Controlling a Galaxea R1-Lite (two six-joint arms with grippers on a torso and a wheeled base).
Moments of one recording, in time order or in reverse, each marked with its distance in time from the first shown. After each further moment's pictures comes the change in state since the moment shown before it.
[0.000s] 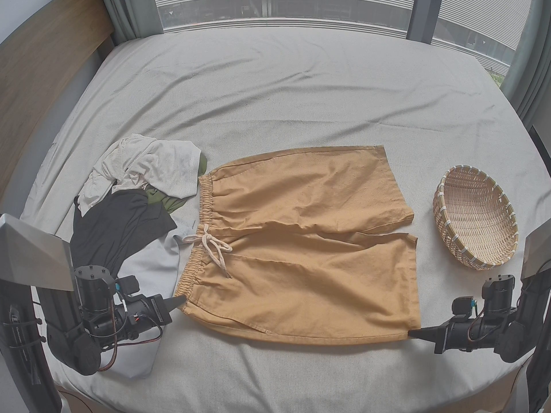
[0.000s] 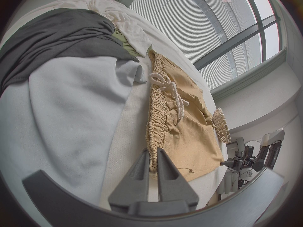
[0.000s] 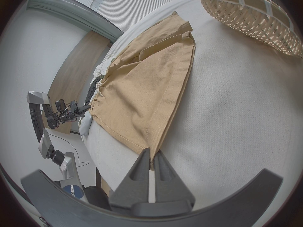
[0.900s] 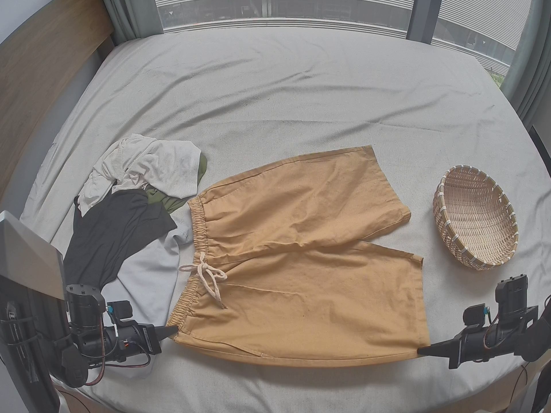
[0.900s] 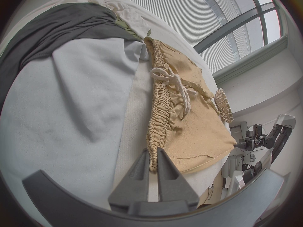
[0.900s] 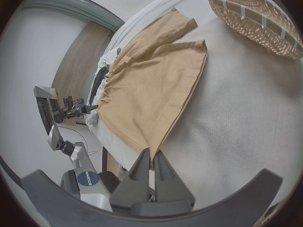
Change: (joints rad) left arm 0.064 -0.006 0.159 0.031 -0.066 0.183; right arm 0.021 -0.348 0.000 0.474 -0.002 -0.066
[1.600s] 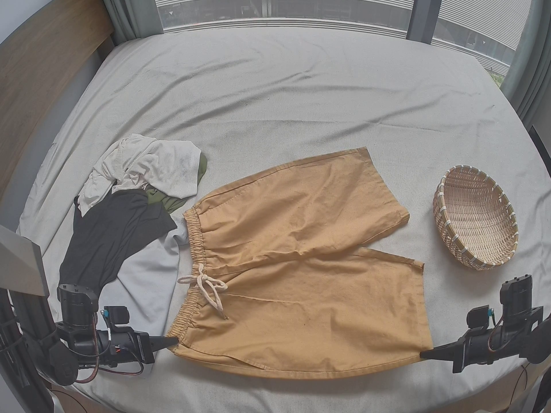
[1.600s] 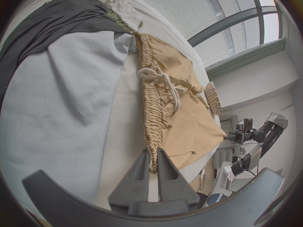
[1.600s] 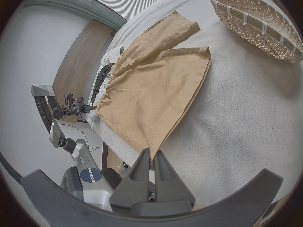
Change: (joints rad) left arm 0.027 -0.133 0.001 0.206 -0.130 0.056; right arm 0.017 -0.077 0.000 0.074 -0.001 -0.008
